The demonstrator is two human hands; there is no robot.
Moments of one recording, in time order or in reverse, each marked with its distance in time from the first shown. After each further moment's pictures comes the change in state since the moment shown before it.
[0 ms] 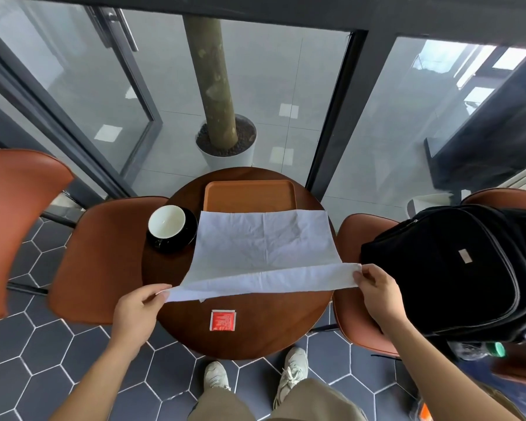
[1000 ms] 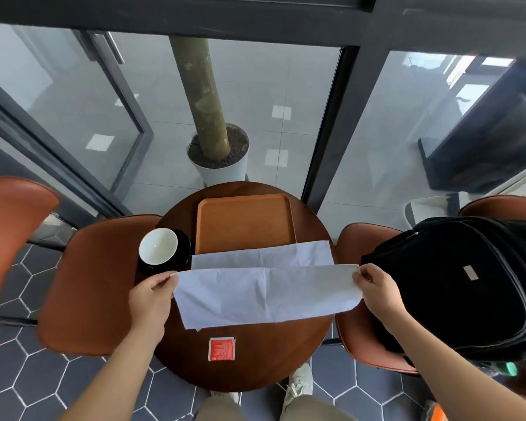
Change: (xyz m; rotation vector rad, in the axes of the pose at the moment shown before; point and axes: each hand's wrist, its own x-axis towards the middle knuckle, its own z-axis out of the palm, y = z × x) left_hand 0.075 0.042 0.049 -0.288 0.136 -0.217; right_hand 0.053 -0.015 0.001 -0.041 -0.054 0.099
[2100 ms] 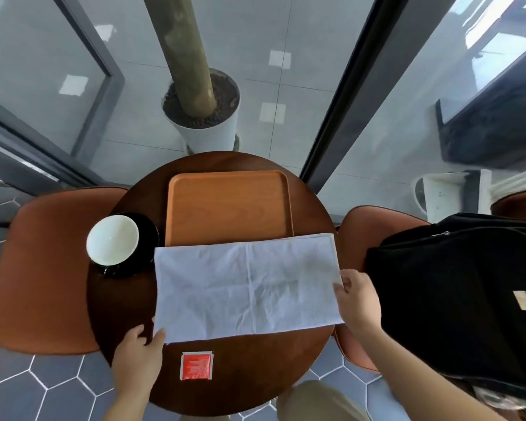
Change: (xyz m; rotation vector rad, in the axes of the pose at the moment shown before) left_hand -0.012 -0.095 0.038 0.705 -0.002 -0.325; right_hand 0.059 0.043 0.085 -0.301 0.025 0.111
